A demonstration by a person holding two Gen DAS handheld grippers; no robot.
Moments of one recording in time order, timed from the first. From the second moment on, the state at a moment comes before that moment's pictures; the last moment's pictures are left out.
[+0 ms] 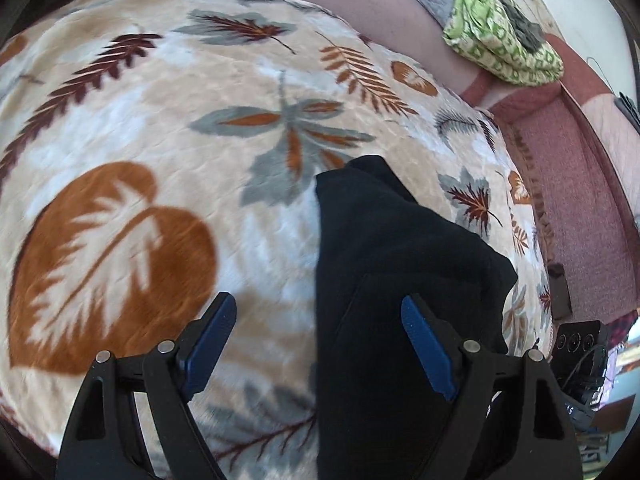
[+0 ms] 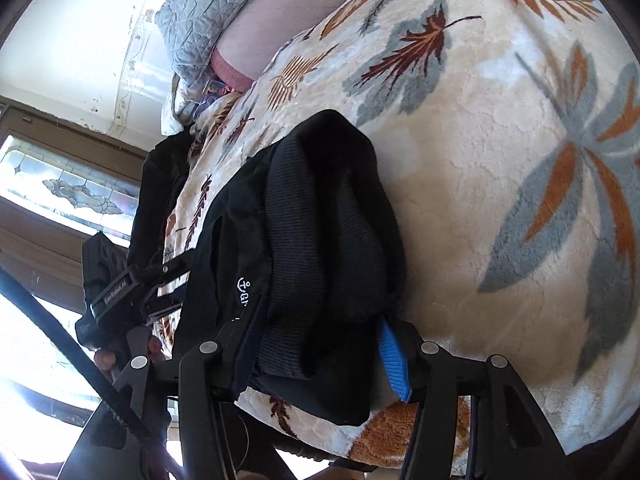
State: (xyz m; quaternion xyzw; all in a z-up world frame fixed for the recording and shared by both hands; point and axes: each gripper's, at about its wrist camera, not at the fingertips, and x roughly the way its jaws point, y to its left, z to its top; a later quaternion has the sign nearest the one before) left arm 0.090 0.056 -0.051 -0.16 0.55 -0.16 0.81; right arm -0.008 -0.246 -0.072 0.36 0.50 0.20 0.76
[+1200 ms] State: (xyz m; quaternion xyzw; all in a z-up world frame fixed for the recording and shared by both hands) left arm 0.072 0.032 -0.006 -0.13 0.50 -0.14 0.85; right arm 0.000 -0.191 -0.011 0.24 0.44 0.22 0.84
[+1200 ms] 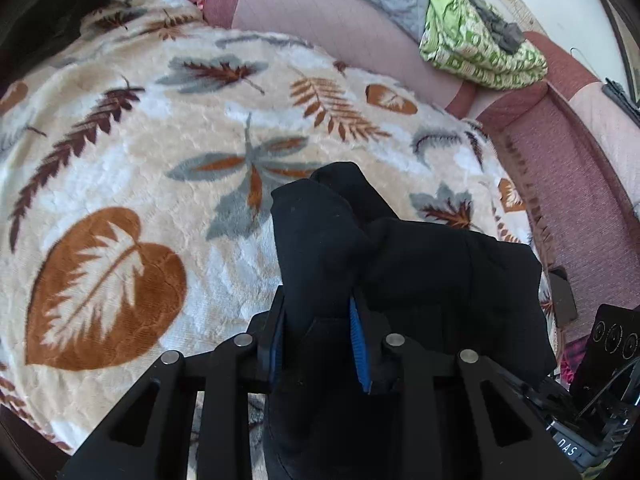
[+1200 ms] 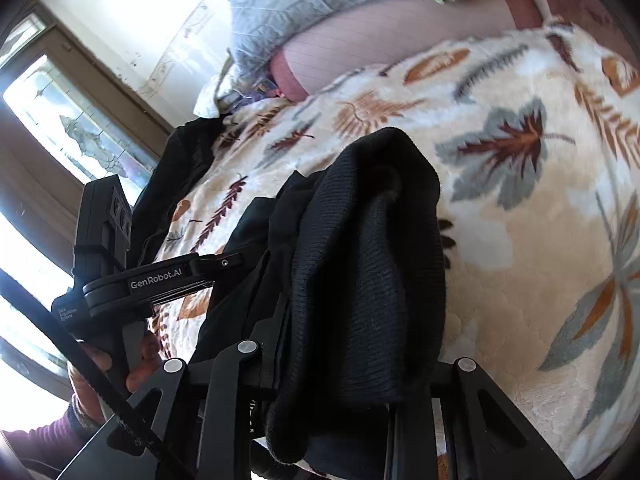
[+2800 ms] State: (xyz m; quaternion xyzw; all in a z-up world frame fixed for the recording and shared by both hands) left arm 0.230 -0.026 0.029 0.05 0.42 -0.04 0.91; right arm 0.194 -0.176 0.003 0.20 0.39 0.23 0.87
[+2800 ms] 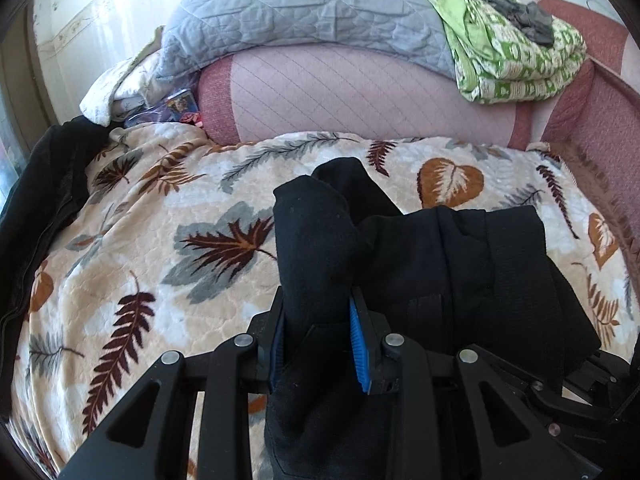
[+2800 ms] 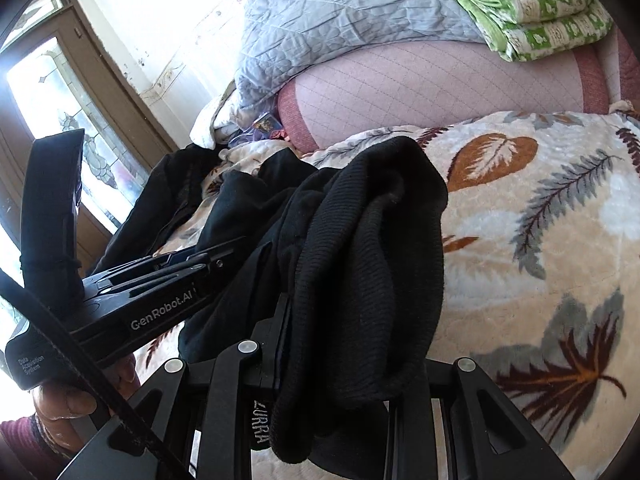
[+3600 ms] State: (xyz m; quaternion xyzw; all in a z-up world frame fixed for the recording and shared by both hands) left arm 0.279 -0.063 -0.011 0.08 0.44 -0.04 0.89; right arm 0.239 -0.216 -0.043 0.23 0.43 0.19 0.86
